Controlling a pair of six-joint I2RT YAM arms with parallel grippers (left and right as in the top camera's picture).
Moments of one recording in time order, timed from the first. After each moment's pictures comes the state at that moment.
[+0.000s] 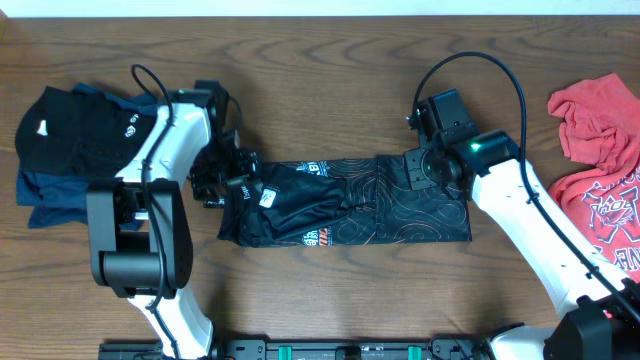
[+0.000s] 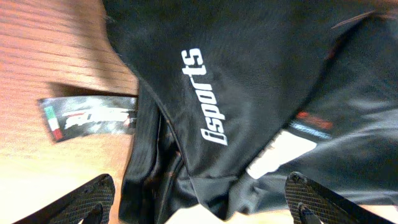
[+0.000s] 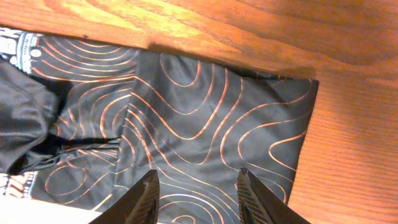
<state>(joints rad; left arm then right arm) -0.05 1.94 1.35 -1.16 0.17 -0.23 0.38 1.54 1.19 -0.86 0.06 0.18</state>
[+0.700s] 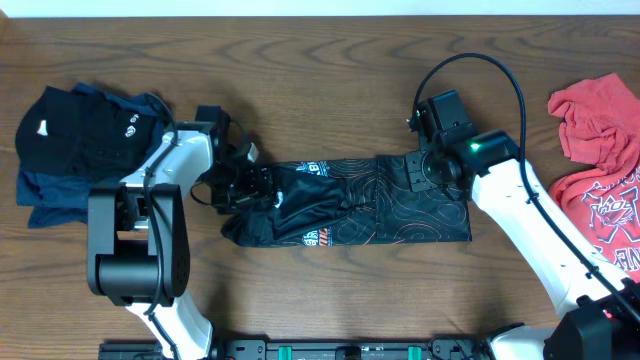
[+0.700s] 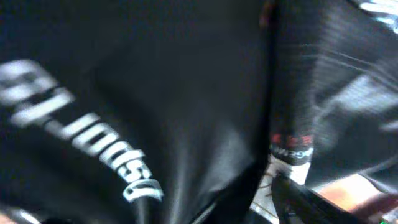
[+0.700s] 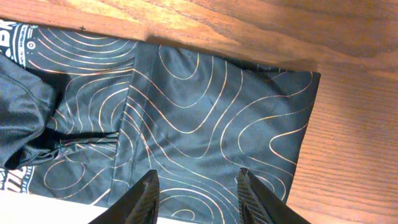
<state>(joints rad) -0.05 1.91 1.14 -0.92 0.47 -0.12 0.38 1.54 1.19 -0.87 0.06 0.18</state>
